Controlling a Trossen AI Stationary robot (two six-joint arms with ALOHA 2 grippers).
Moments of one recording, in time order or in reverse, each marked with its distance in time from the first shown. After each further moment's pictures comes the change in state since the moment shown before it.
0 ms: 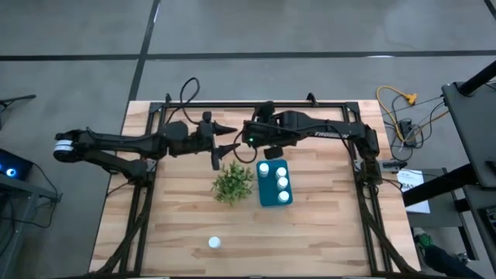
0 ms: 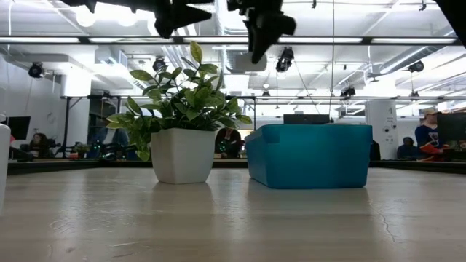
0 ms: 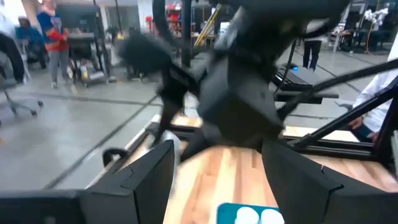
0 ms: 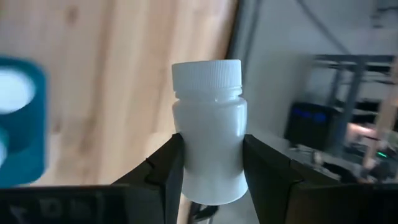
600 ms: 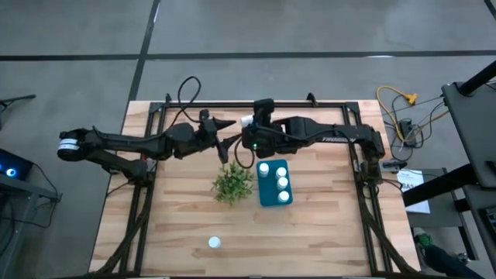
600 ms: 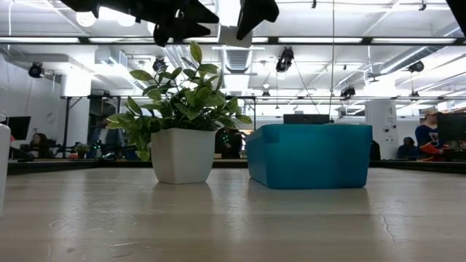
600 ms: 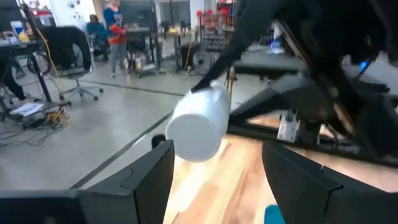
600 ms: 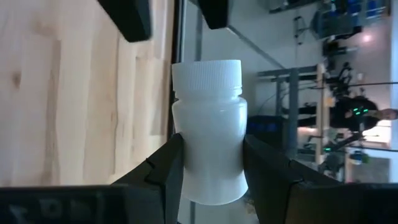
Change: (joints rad) left arm 0.003 0.070 -0.006 0.047 -0.221 -0.008; right arm 0.067 -0.042 0.002 0.201 0.194 -0.006
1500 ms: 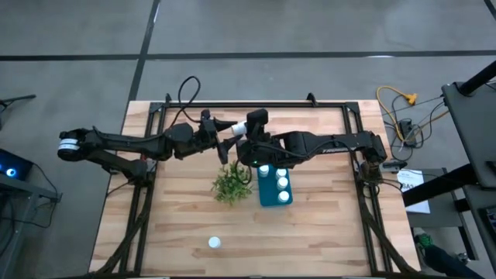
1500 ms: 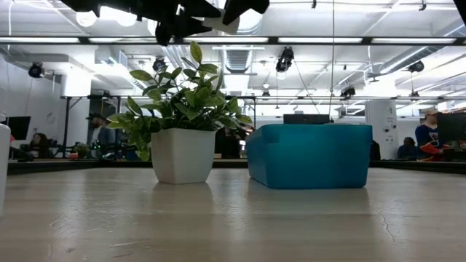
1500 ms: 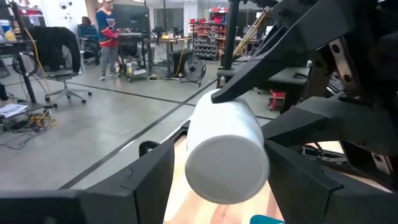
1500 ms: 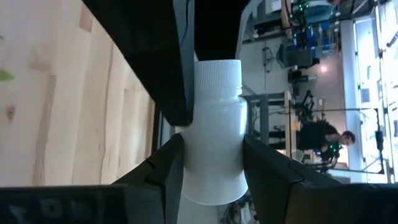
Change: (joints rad) left arm -0.001 0.001 0.000 0.040 0.027 -0.035; right arm 0.102 0.000 -0.048 0.176 0.115 -0.101
